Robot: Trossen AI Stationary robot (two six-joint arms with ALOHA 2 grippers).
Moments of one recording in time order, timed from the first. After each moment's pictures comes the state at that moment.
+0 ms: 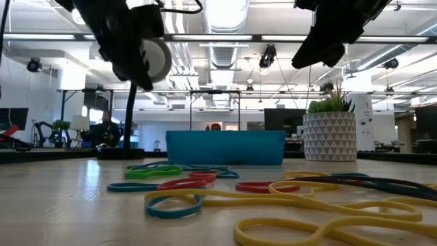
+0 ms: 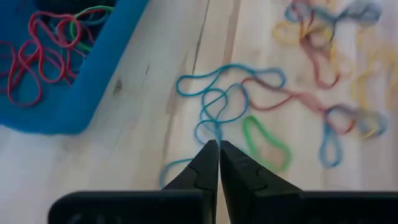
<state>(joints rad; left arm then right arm) -0.09 1.26 0.87 -0.50 -0.07 -0.29 0.31 1.30 0.85 -0.34 0.32 0.45</state>
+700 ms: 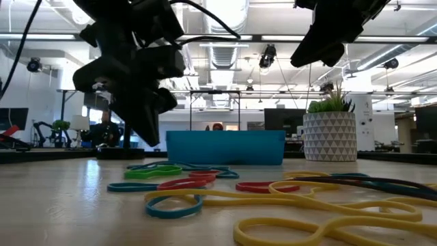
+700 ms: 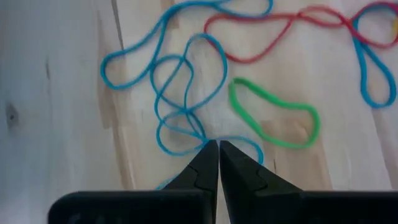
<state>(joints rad) -0.09 1.57 0.89 -0.36 0.08 0.06 0.31 1.30 0.85 -0.33 0.32 0.46</state>
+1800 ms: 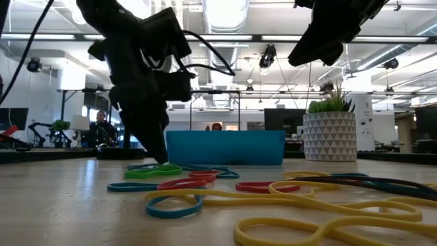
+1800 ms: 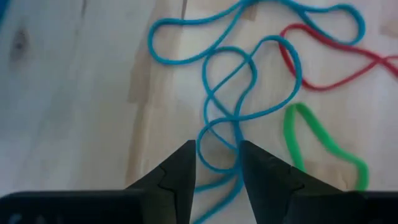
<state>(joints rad) -0.06 1.67 0.88 -0.29 0.03 -0.28 0.31 1.30 0.85 -0.32 0.34 0.46</state>
